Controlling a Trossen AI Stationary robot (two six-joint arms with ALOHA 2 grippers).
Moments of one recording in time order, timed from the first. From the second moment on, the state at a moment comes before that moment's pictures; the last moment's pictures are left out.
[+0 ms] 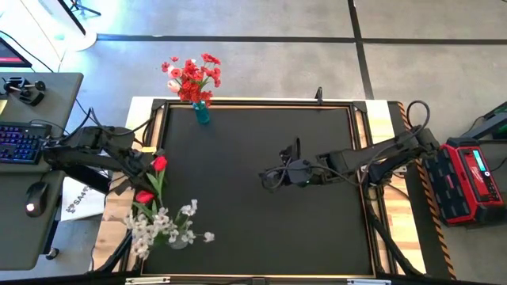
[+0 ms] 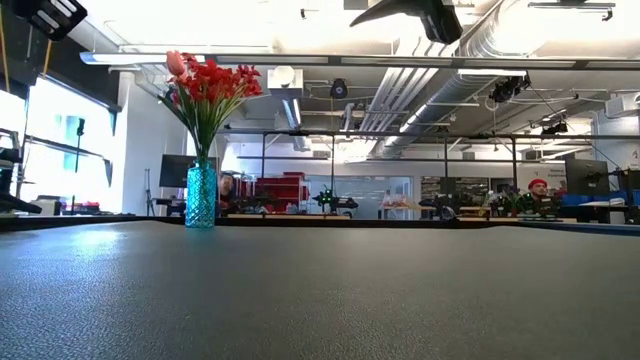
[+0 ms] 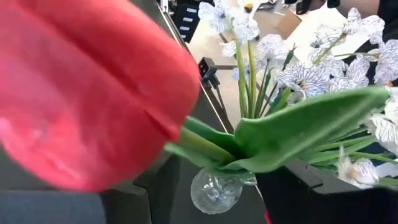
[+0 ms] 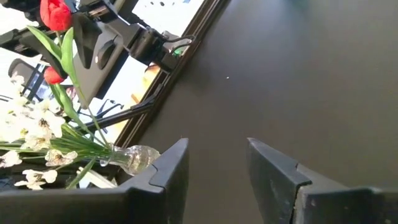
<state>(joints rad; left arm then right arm) -0.10 0.40 0.78 -0.94 0.49 -0.16 0.27 1.50 1.26 -0.36 0.42 1.13</state>
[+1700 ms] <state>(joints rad) -0.10 0.40 0.89 -0.80 0.62 -0.07 0.27 1.50 1.26 -0.36 0.41 1.03</state>
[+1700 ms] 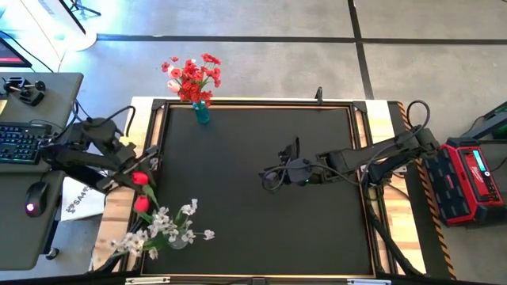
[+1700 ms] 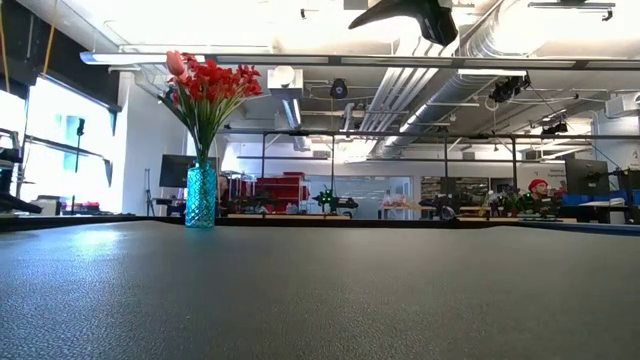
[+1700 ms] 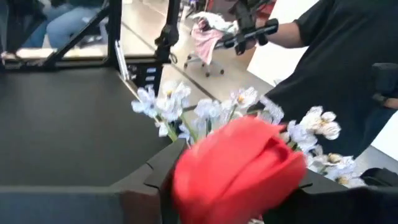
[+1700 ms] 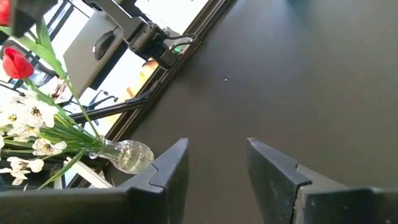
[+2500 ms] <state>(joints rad) -0.10 0.43 0.84 -0.69 0.67 -0.26 0.16 1.50 1.26 -0.36 0.23 0.99</state>
